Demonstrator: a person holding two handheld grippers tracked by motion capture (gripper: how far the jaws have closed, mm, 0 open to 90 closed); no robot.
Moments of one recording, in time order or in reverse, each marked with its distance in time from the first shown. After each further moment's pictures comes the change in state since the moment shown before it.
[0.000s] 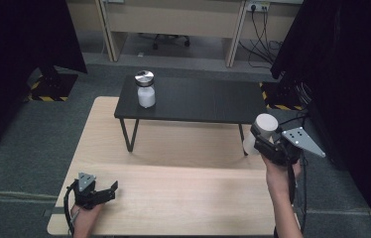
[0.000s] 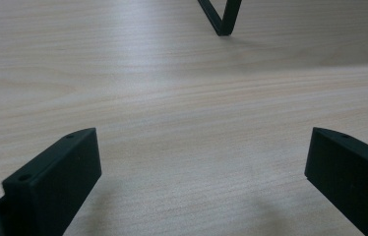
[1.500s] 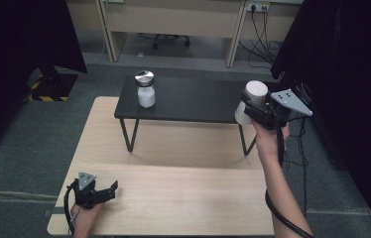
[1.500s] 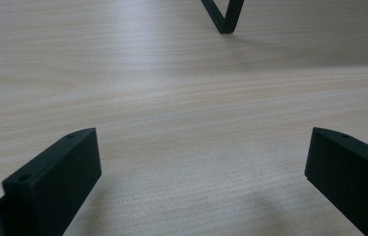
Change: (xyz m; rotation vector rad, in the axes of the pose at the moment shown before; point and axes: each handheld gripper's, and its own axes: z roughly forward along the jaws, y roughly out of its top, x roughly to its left) left arm 0.002 0.002 0.002 0.011 -0.002 -0.010; right arm -0.003 0.047 0.073 -0.044 0.026 -0.016
